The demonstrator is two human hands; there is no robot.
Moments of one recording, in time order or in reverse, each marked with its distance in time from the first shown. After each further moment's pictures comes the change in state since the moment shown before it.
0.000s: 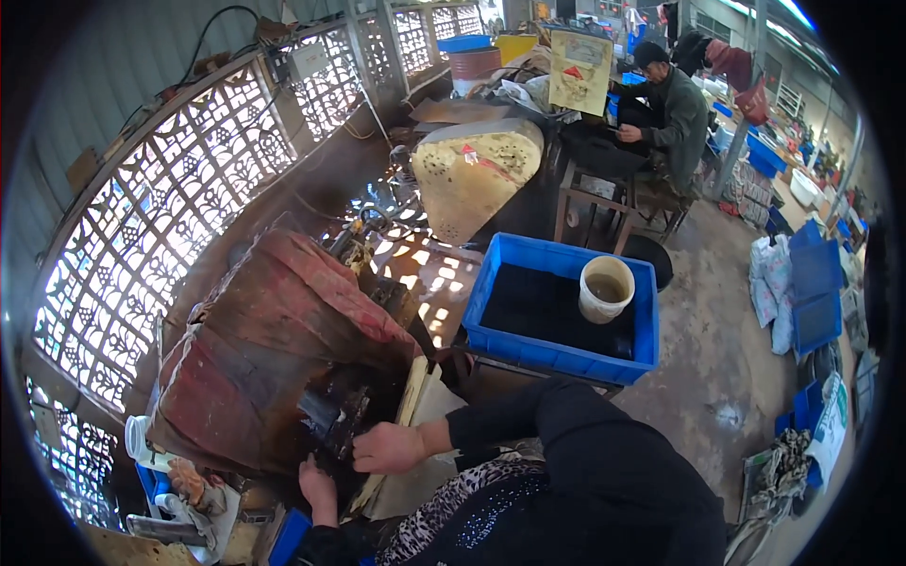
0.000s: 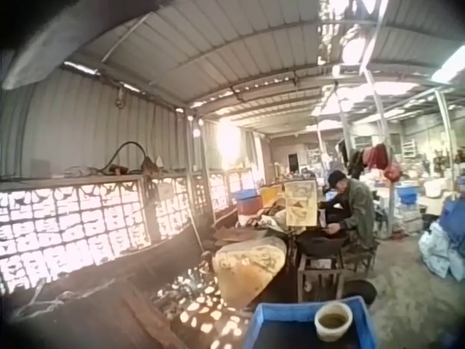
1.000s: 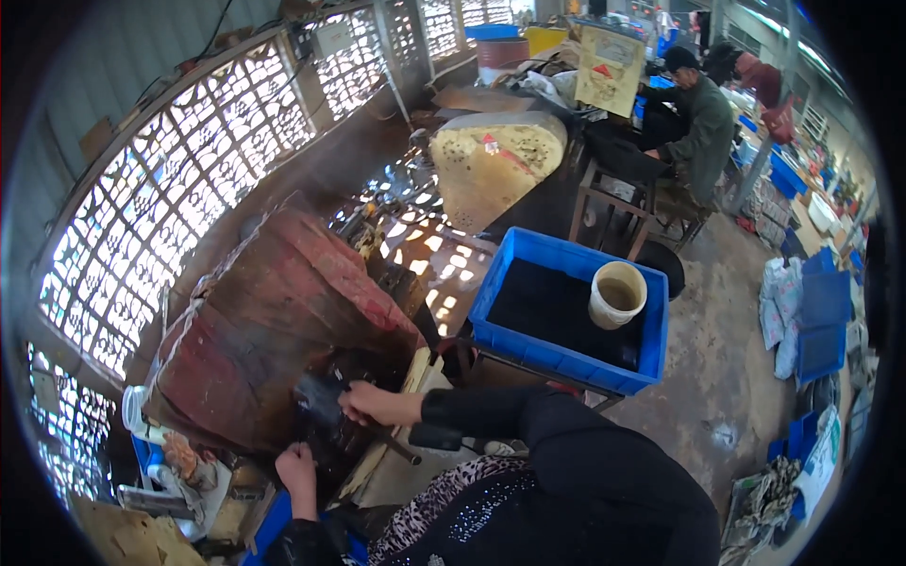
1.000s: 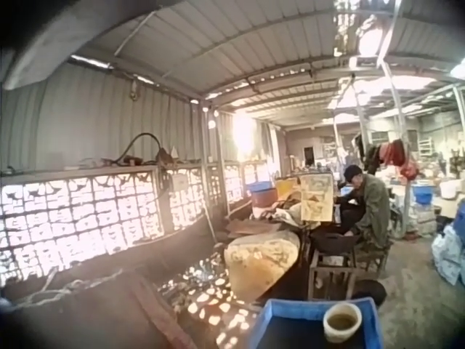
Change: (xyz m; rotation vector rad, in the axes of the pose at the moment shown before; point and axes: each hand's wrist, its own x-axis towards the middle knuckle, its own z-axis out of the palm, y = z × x) left_hand 0.036 0.053 -0.054 -0.204 -0.212 -0.353; right_hand -0.004 0.093 0.050 1.204 0.117 1.478
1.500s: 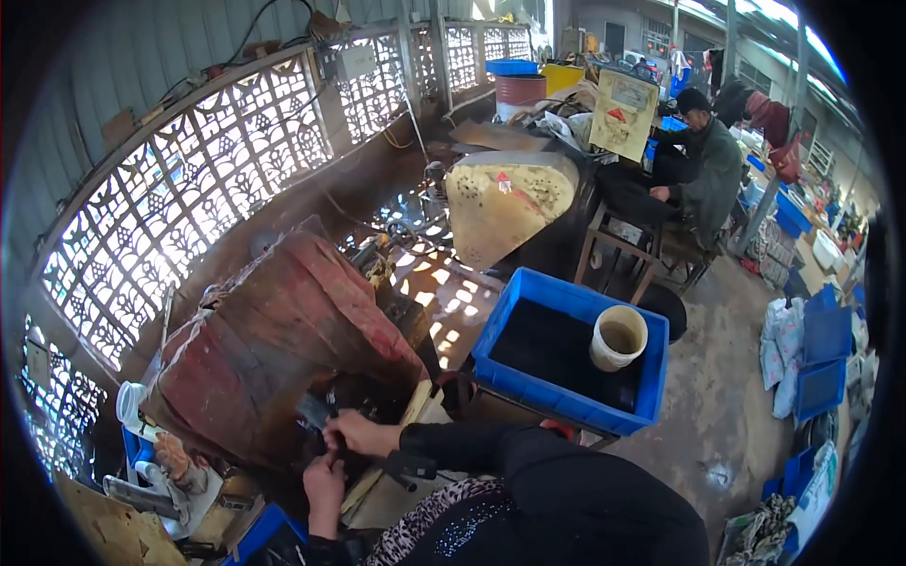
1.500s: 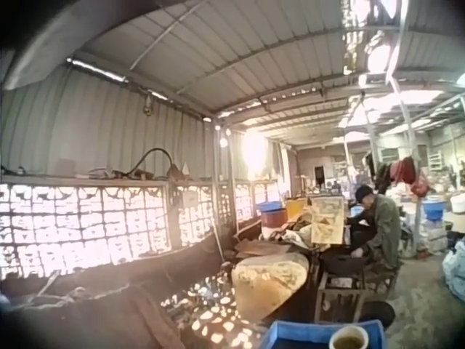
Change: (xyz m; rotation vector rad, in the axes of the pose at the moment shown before) left_hand -0.035 0.037 0.028 0.034 0.021 0.174; right_hand 0.010 0.013 0.028 -0.304 -0.093 -0.533
